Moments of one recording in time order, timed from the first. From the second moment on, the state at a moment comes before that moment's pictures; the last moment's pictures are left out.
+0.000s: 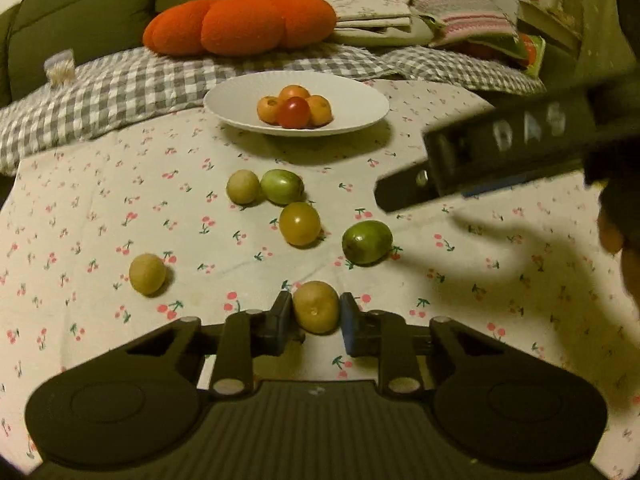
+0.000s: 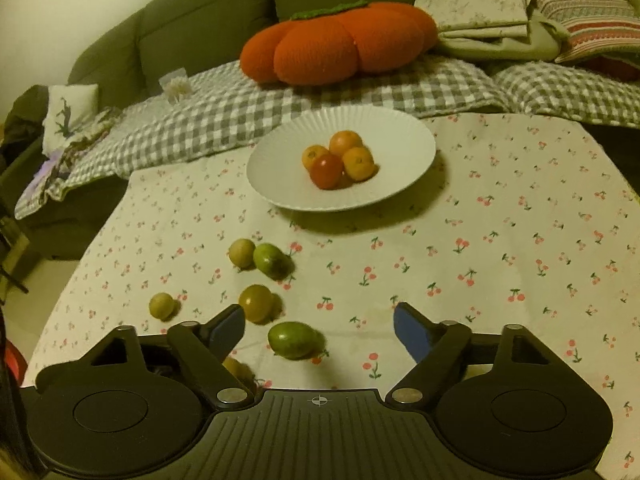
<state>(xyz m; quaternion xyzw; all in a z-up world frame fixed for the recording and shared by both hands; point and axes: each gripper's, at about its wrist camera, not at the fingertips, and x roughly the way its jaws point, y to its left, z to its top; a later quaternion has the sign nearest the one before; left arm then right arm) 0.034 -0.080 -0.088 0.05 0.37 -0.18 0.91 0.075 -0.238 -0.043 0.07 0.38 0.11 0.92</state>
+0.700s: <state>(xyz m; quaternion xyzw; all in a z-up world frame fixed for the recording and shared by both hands) 0.039 -0.018 -0.079 -0.03 0.40 -0.11 0.91 0.085 -0.201 -0.078 -0.01 0.41 0.14 0.90</state>
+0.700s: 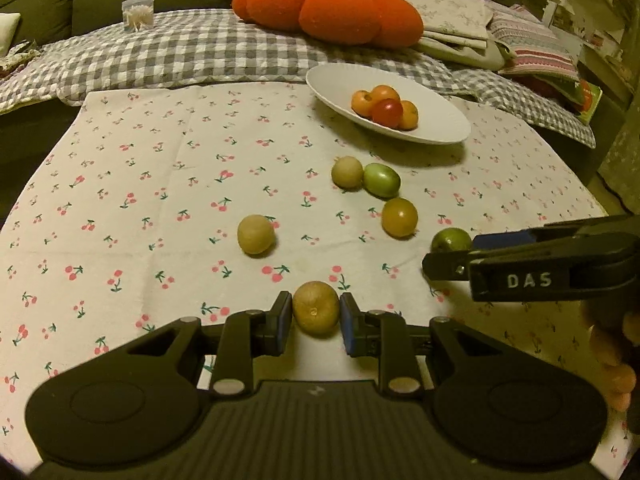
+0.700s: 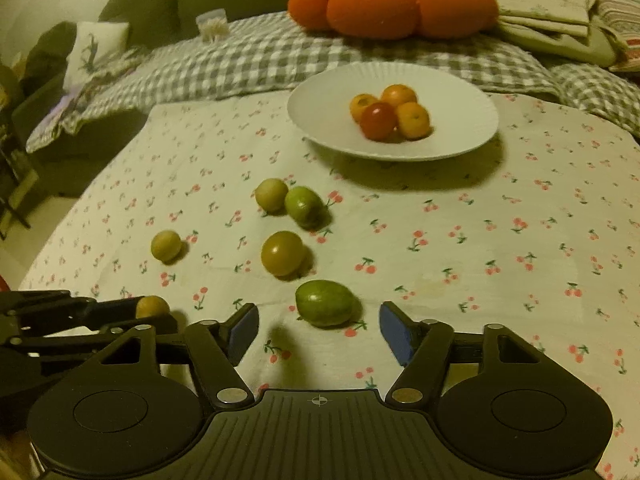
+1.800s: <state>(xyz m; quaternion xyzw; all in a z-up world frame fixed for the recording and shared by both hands) 0.051 -0.029 -0.053 -0.05 0.38 -0.12 0.92 0.076 -0.205 -0.041 0.03 0.37 0.16 0.91</state>
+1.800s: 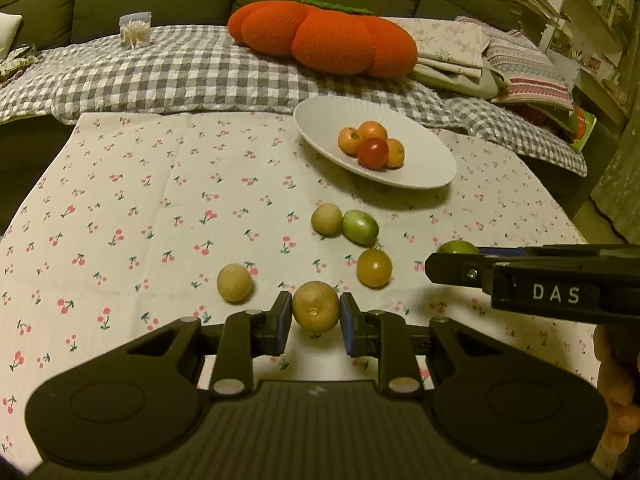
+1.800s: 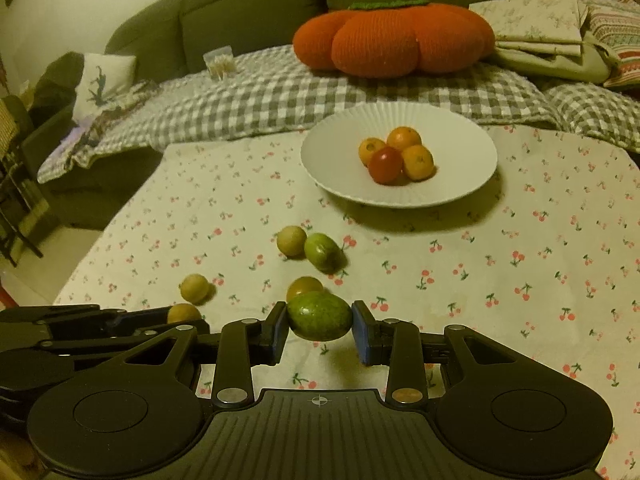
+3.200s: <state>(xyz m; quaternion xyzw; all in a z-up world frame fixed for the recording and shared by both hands) 0.152 -0.078 -0.036 -0.02 0.34 -0.13 0.93 0.147 -0.267 -0.018 0.09 0.34 0.10 0.93</state>
